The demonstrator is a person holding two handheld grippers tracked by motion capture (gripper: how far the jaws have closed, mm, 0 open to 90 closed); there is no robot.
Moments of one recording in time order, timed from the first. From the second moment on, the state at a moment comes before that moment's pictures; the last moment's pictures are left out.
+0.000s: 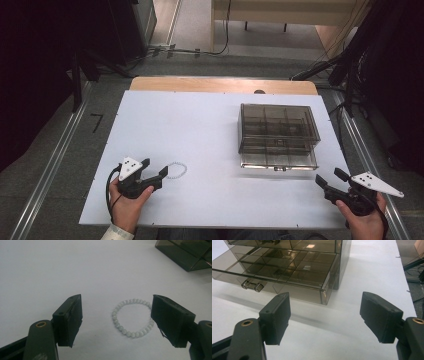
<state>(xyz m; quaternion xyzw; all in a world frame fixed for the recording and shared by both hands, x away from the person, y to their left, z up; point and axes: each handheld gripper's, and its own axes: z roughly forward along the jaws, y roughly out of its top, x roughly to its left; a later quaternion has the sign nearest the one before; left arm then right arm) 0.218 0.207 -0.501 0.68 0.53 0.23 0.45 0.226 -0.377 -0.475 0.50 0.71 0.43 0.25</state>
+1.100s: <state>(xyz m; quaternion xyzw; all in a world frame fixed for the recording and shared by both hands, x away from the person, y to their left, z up) 0.219 0.189 -0.504 0.72 0.49 0.23 0.44 0.226 -0.378 -0.475 0.50 0.71 0.43 0.25</state>
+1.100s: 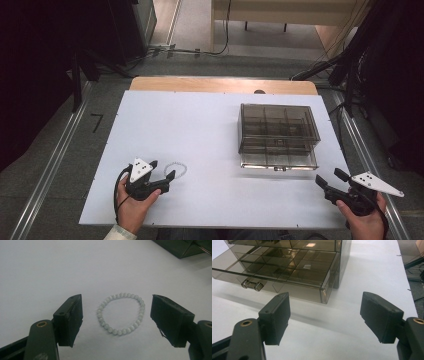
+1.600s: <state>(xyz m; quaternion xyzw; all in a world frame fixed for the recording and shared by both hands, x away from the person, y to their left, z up) 0.220 0.183 -0.506 0.73 0.48 0.23 0.43 0.226 -0.378 -0.475 0.50 0.71 0.43 0.25</state>
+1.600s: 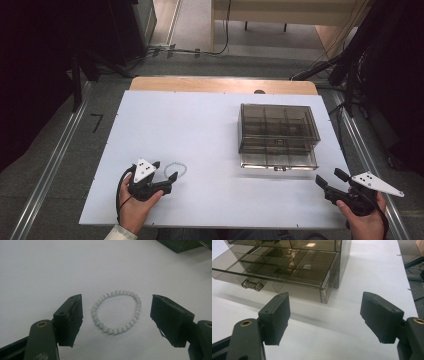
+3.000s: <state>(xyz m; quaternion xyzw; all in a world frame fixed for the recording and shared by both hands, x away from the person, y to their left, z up) 0.227 0.171 -0.514 0.77 0.46 0.19 0.41 0.226 -0.378 -0.476 0.50 0.71 0.43 0.24</state>
